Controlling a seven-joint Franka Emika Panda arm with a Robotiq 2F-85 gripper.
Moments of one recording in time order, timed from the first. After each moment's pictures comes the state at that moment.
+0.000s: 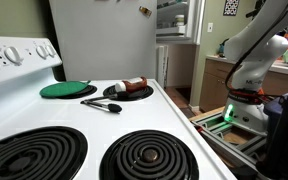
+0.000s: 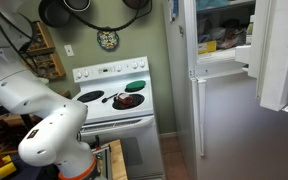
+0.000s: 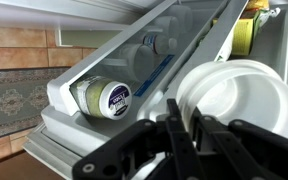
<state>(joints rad) -0.28 -0.45 0.14 -1.78 -0.01 2.35 1.66</state>
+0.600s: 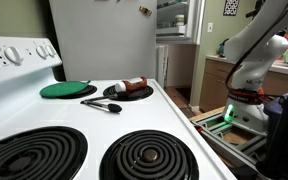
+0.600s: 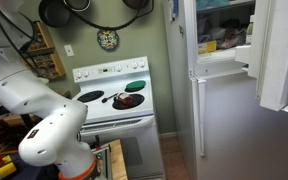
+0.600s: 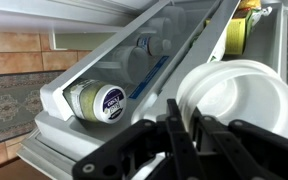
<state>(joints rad) -0.28 -0.44 0.14 -1.78 -0.01 2.38 1.69</state>
